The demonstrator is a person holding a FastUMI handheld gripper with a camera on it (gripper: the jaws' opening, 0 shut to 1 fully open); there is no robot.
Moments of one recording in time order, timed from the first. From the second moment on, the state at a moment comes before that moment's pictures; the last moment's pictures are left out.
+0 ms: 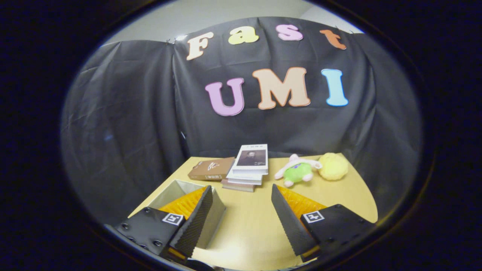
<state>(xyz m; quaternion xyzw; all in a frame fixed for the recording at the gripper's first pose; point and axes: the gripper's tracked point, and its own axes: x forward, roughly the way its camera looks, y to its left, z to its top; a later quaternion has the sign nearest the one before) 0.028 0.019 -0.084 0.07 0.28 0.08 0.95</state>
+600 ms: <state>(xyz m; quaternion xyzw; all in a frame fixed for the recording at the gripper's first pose) 0.023 -0.104 -0.031 0.01 0.15 -0.01 0.99</state>
